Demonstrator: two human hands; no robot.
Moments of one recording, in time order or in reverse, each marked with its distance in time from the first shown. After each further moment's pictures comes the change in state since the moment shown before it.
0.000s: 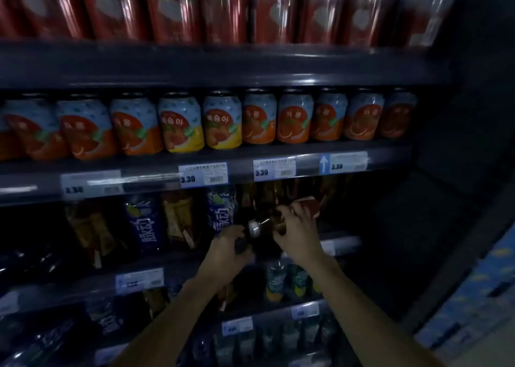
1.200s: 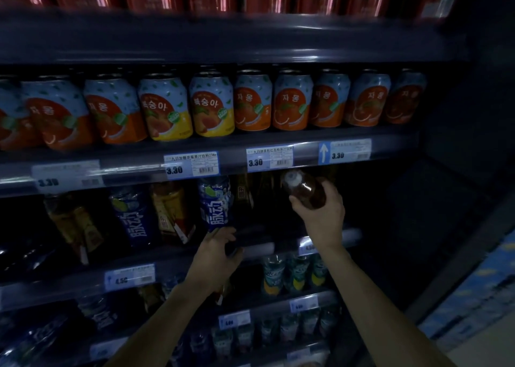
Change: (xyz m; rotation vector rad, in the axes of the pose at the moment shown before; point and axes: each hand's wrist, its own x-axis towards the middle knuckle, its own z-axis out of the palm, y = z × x) left_hand -0.008 -0.013 0.005 0.114 0.053 0.030; right_hand 0.008 0.038 -0.010 0.651 0.519 0.166
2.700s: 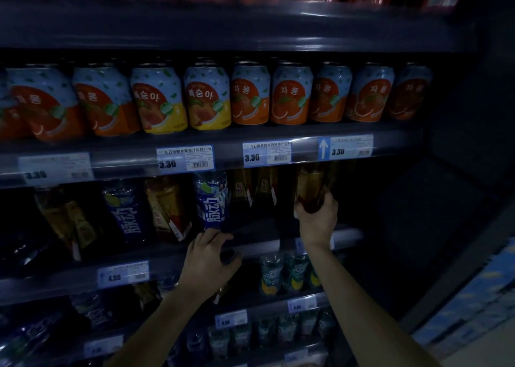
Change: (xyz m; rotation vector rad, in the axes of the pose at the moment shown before) left_hand -0.016 0.002 0.001 0.230 0.125 0.142; right_hand 0.001 0.045 0.029 0.032 0.120 0.220
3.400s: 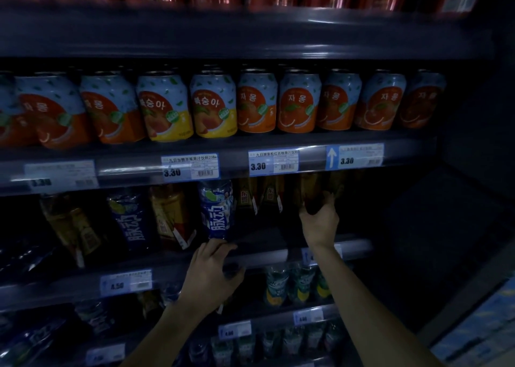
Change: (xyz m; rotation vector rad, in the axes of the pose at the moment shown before) left_hand -0.006 -0.002 -0.003 -0.022 0.009 0.038; right_hand 0.017 0.000 0.015 -0.052 -0.105 0.006
